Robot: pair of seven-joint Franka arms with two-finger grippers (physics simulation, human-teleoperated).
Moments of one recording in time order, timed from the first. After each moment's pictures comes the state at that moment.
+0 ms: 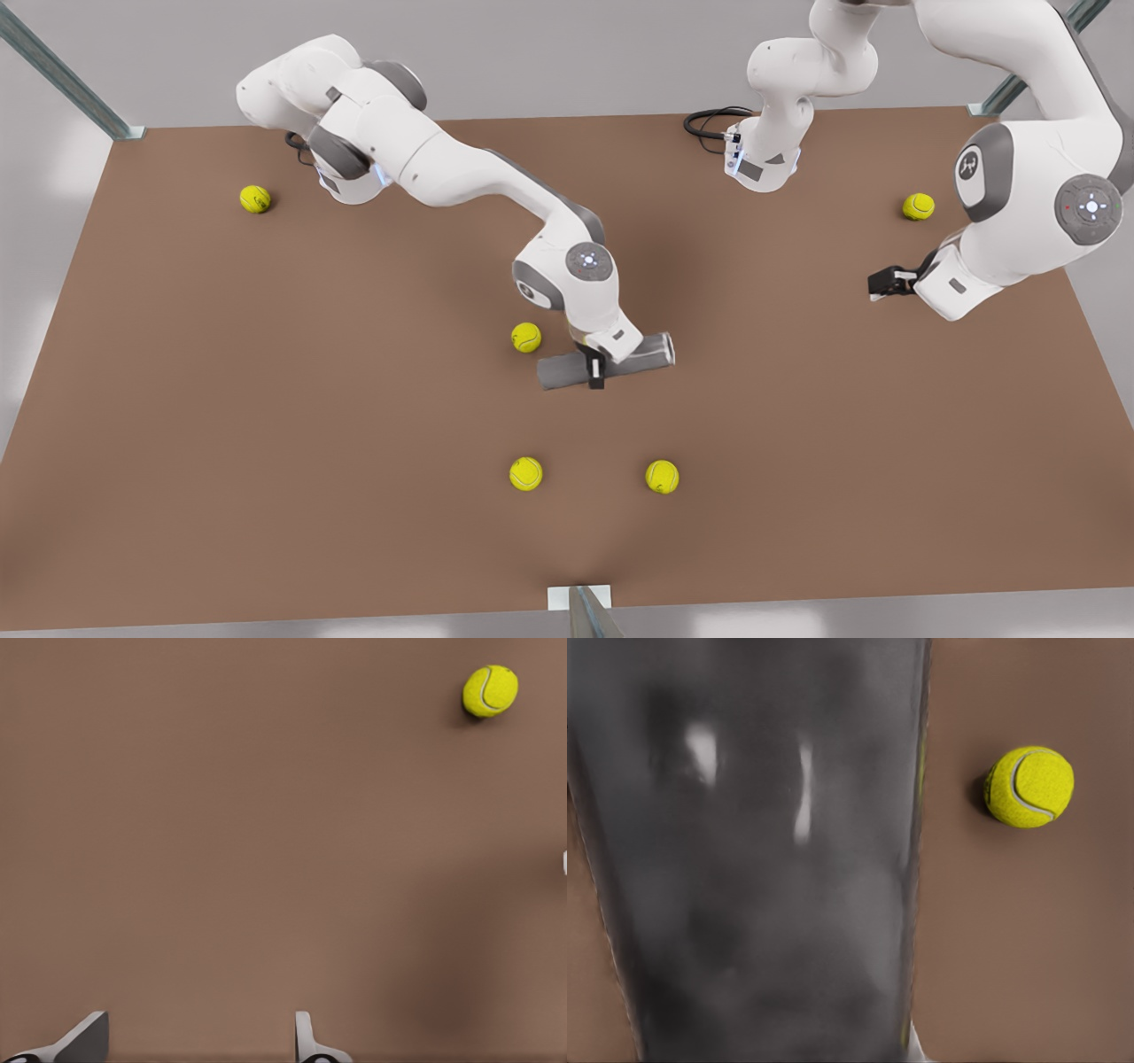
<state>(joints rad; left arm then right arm) -0.06 0.12 0.06 -1.58 0.00 1.53 0.08 0.70 0.96 0.21 -1.01 -0.32 2.12 -0.60</state>
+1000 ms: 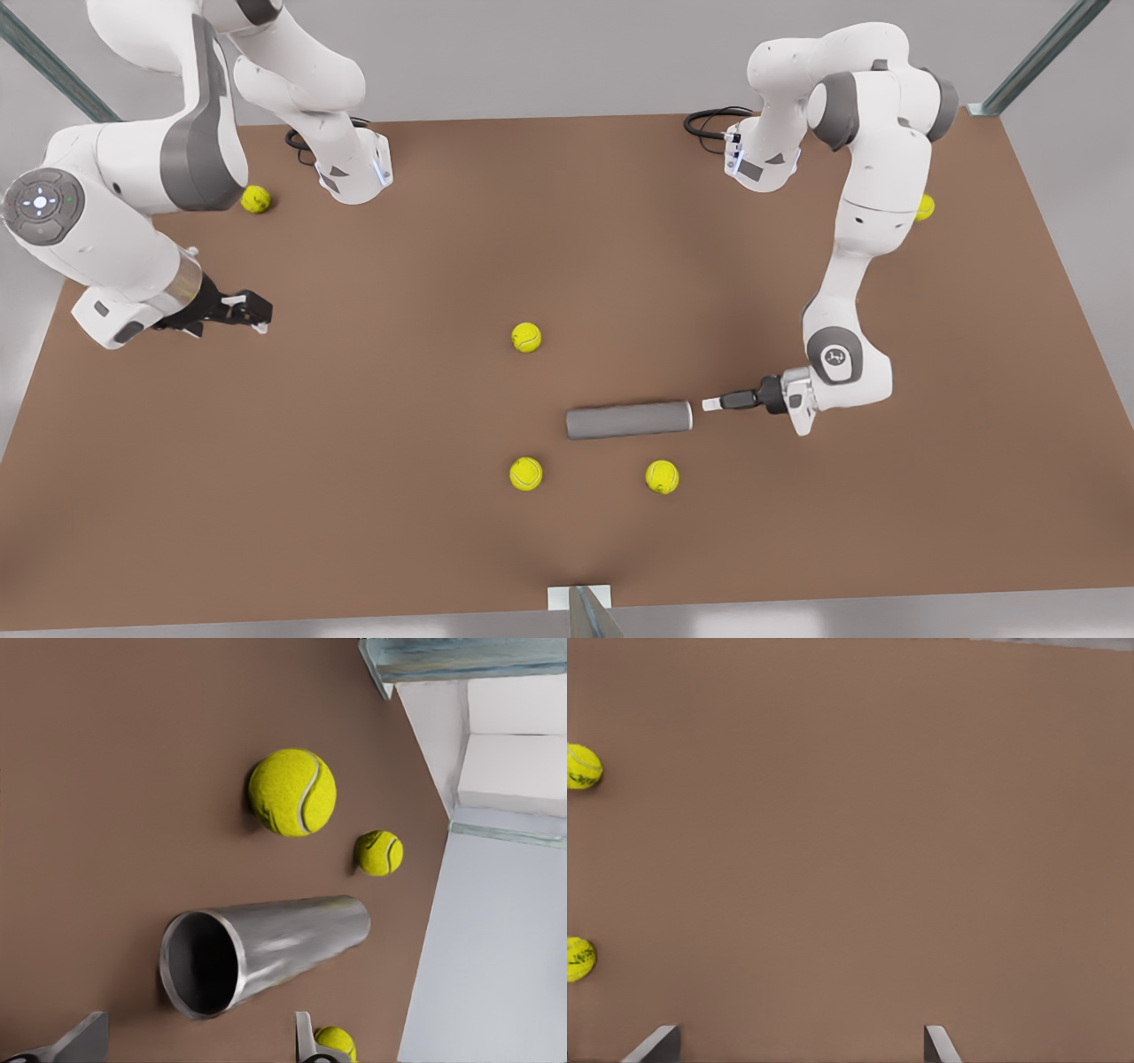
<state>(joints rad) -0.05 0.75 -0.04 -1.74 -1.29 2.05 0.59 -0.10 0.17 0.22 -1.41 -0.08 1.54 0.06</state>
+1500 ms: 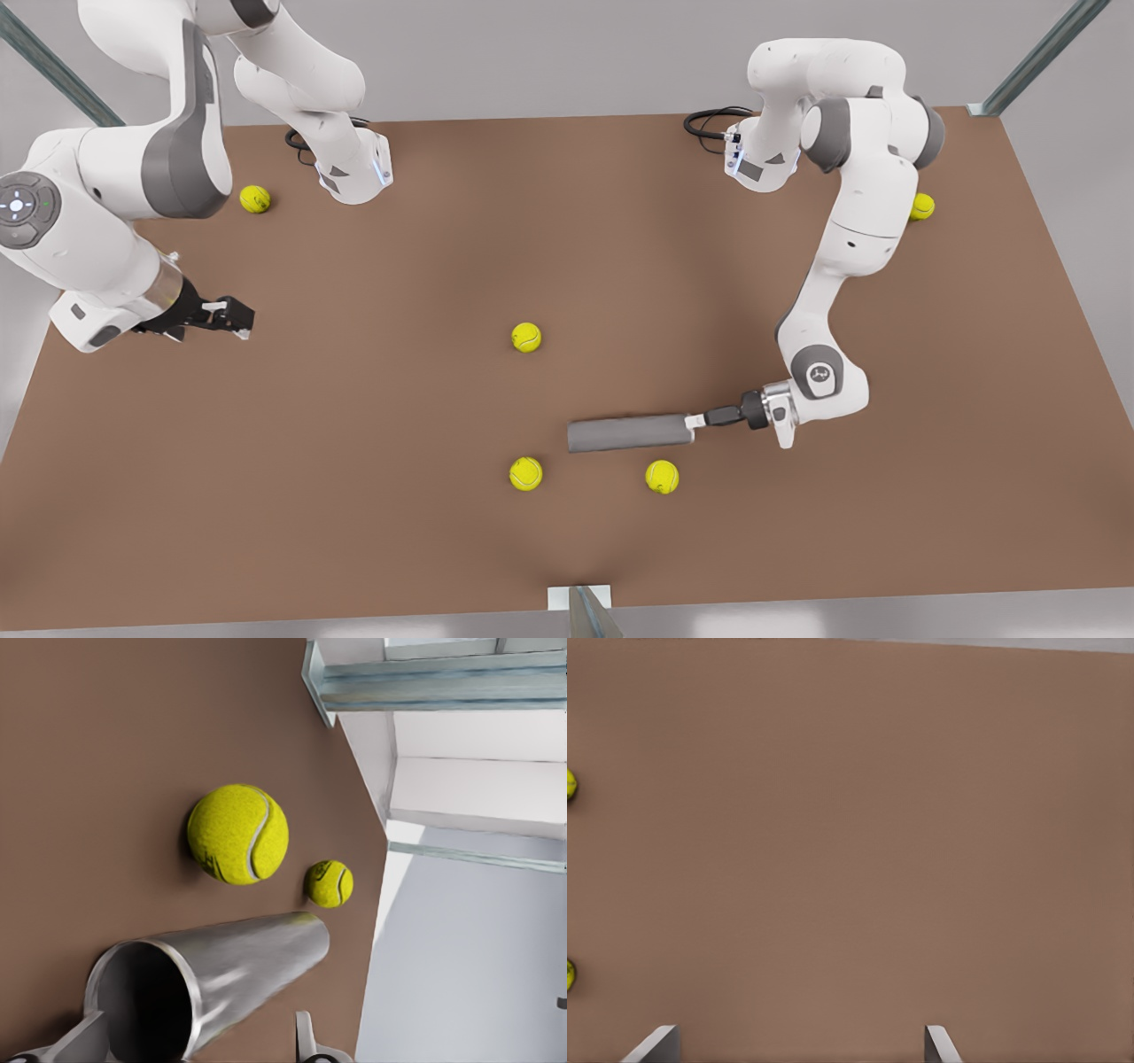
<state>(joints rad) -0.03 0.88 -0.13 -1.60 -1.43 2.08 0.69 -0.15 0.18 0.22 -1.41 -0.09 1.55 0.06</state>
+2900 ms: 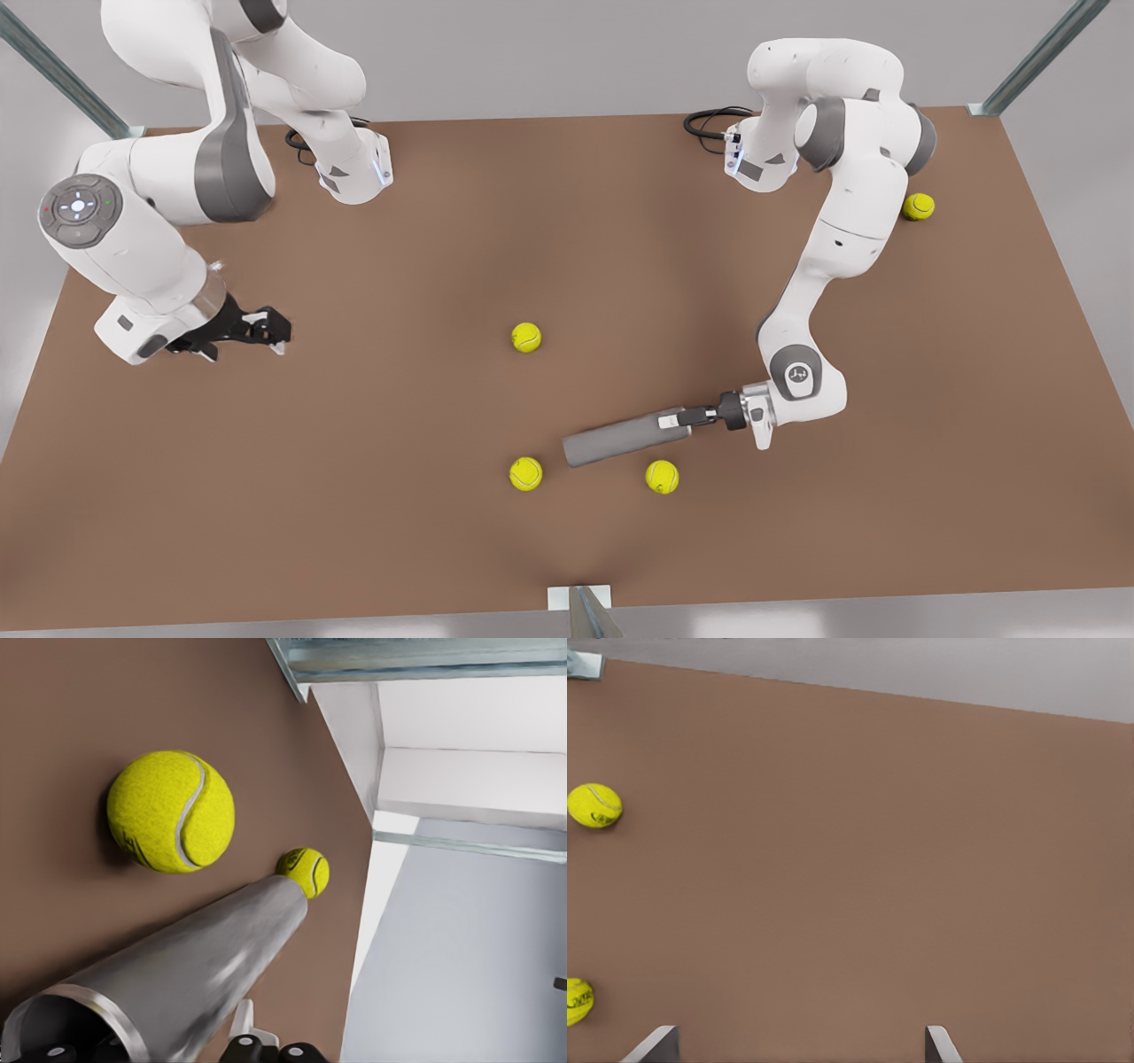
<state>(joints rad) -0.04 0.89 -0.19 -1.57 -1.43 2.10 0.68 -0.06 0.22 0.22 -1.37 -0.12 1.63 0.07</state>
